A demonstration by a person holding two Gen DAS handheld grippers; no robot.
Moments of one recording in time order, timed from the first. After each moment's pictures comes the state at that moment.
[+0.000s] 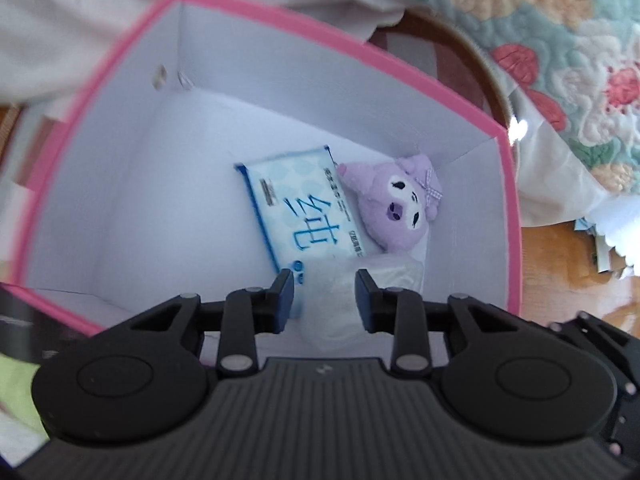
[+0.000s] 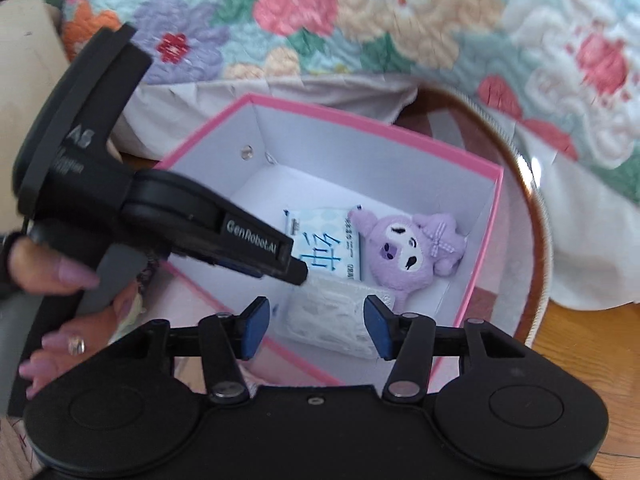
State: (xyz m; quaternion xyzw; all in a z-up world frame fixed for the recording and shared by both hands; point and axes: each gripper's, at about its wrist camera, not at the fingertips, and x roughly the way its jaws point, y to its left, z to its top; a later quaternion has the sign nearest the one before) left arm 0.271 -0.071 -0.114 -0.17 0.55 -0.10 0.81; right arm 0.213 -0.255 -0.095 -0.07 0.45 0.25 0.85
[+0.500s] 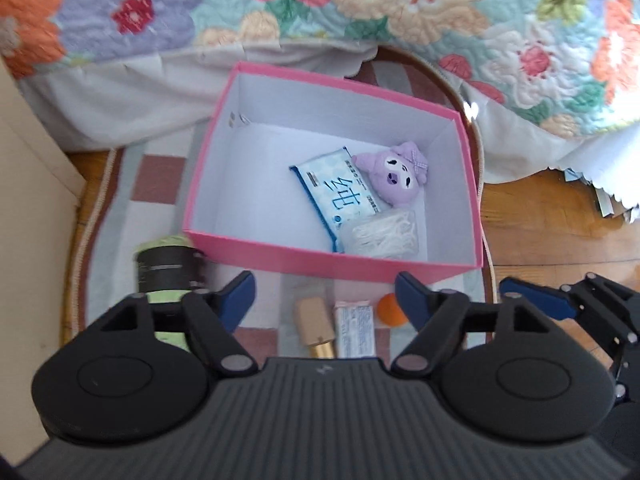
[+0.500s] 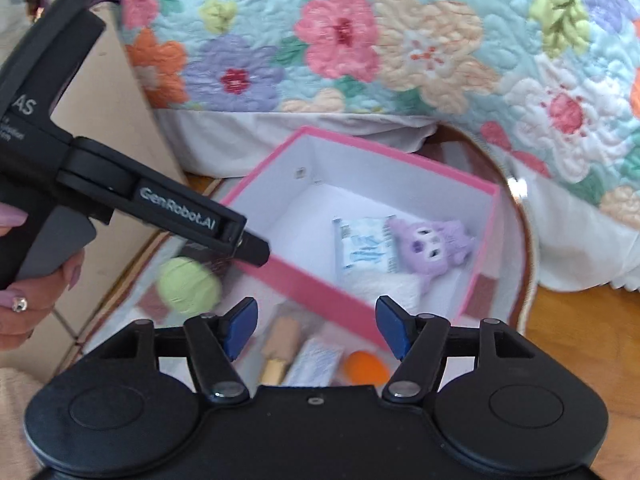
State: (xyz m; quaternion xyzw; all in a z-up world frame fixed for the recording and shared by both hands) left arm 0.177 -0.029 -0.004 -0.07 0.54 -0.09 0.84; right arm 0.134 -0.240 -0.024 -0.05 0.44 0.26 0.86
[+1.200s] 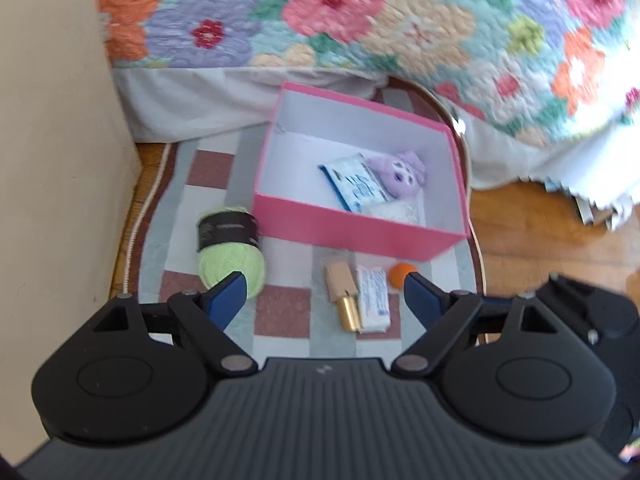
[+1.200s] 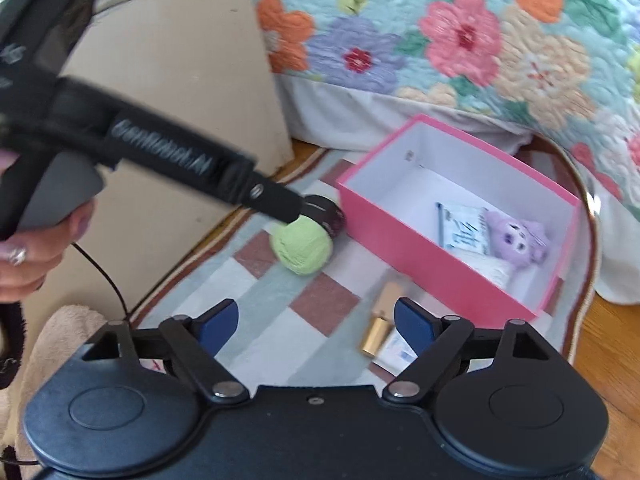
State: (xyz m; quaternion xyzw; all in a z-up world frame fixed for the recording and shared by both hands) left arm 0.087 0.036 0.043 -0.10 0.49 -0.08 0.86; right arm 0.063 -0.189 0.003 -0.09 0.45 0.36 0.81
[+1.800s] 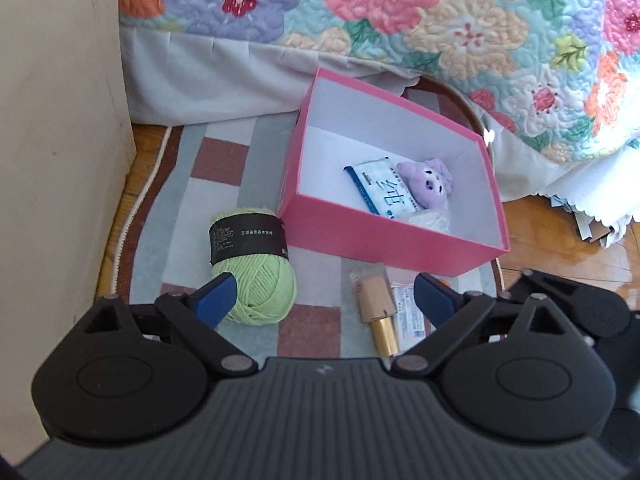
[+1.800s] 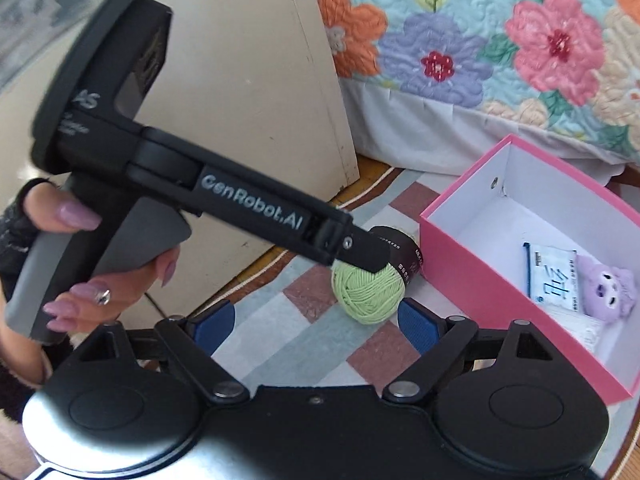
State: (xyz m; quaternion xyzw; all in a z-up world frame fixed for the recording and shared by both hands) left arm 0.128 0.087 -0.035 -0.15 0.50 -0.11 0.85; right arm 0.099 -0.121 -0.051 -0.07 0.43 0.43 0.79
